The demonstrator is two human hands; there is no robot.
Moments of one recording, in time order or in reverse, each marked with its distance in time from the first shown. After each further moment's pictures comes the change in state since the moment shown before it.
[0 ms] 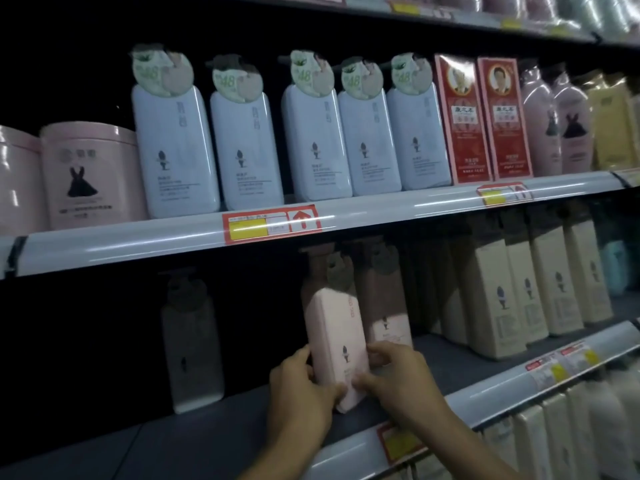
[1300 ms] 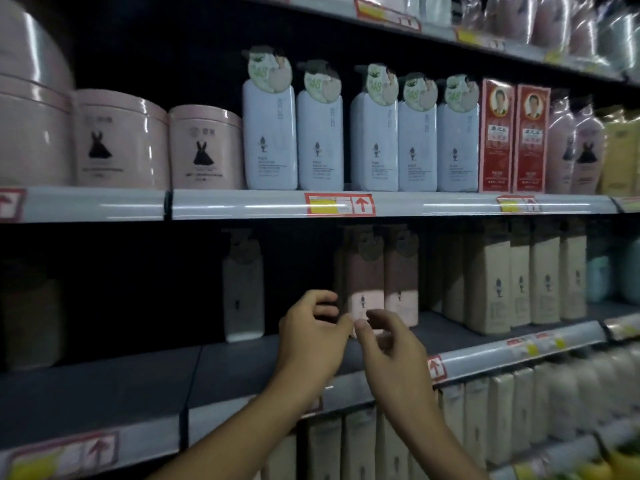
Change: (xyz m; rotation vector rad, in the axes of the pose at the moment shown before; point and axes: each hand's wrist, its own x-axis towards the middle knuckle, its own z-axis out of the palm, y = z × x) left_hand -0.070 0.042 -0.092 -0.288 0.059 0.042; right_hand -0.113 -0.083 0.016 0.233 0.217 -0.116
